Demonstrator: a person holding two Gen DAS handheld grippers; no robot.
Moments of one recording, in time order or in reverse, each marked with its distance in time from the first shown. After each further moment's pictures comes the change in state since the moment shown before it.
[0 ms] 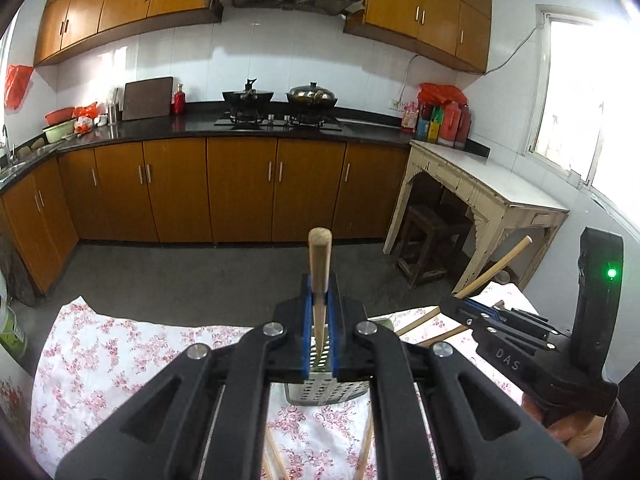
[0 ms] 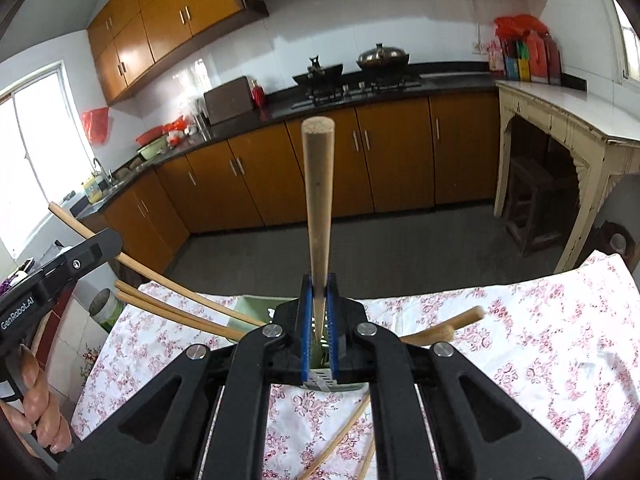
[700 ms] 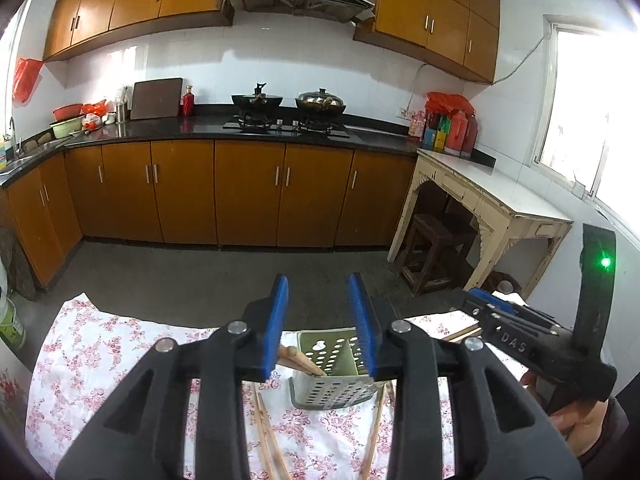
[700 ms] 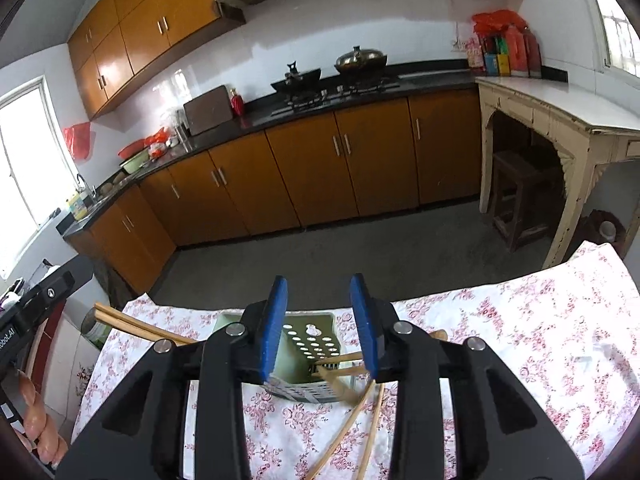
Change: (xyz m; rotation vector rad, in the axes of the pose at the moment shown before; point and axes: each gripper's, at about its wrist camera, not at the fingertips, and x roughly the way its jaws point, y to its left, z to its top) left arm -0.009 0.012 -0.004 -0.025 -0.036 0.021; right arm -0.007 -0.006 0.013 0.051 -0.040 -0.062
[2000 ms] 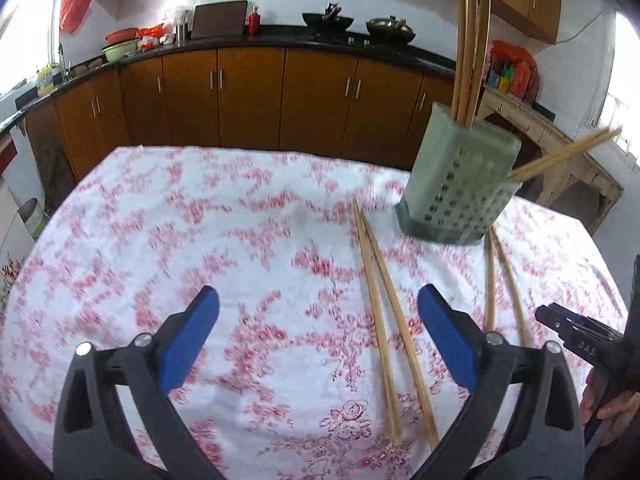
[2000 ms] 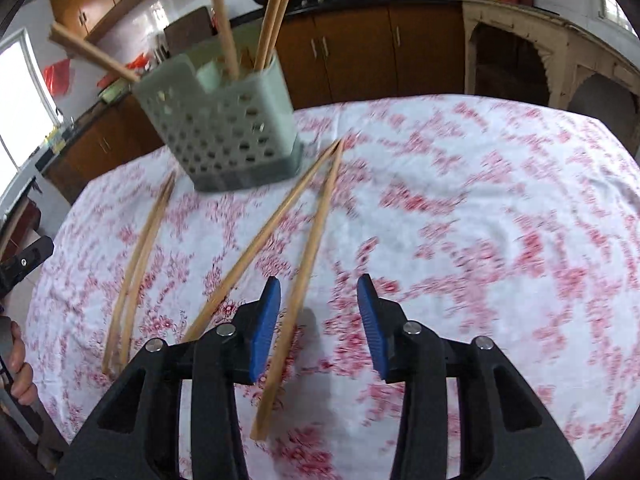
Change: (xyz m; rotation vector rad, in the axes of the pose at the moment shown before) left arm 0.001 0.090 -0.210 -0.104 0.232 0.179; right arm 0.049 -0.040 -0.207 -0.018 0.261 -0.070
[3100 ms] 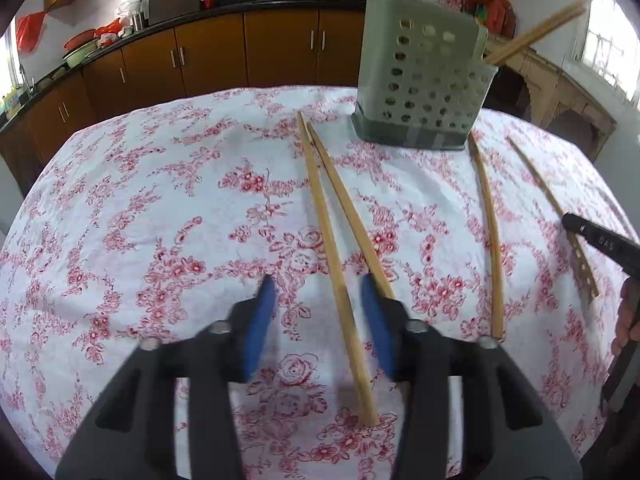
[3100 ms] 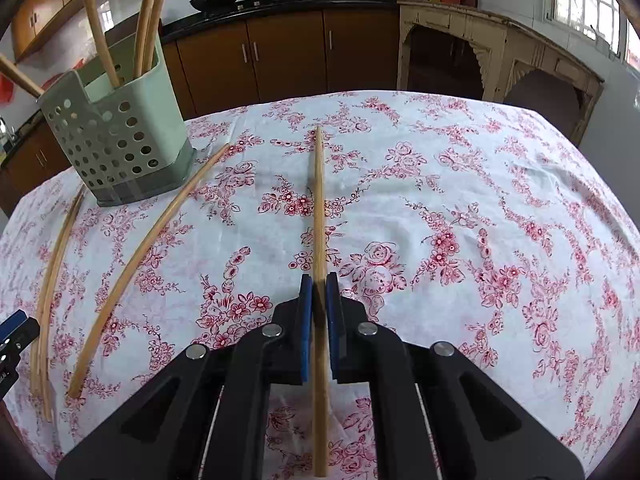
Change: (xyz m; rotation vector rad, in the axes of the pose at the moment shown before) left arm 0.048 -0.048 -0.052 0.153 0.137 0.003; right arm 0.001 -0.049 -0.002 0.052 -0.038 -0.257
